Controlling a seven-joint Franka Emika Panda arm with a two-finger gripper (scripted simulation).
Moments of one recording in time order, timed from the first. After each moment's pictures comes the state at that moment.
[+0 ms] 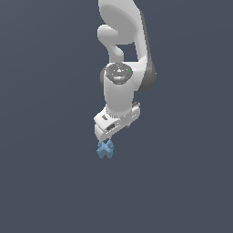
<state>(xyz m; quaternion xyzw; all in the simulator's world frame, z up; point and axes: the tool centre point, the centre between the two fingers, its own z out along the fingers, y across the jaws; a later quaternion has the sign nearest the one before) 0.030 0.011 0.158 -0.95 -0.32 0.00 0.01</state>
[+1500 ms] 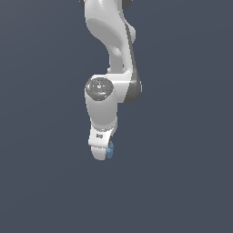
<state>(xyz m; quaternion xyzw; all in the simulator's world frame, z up) 0.063 -0.042 0.135 -0.77 -0.64 0.00 0.00</state>
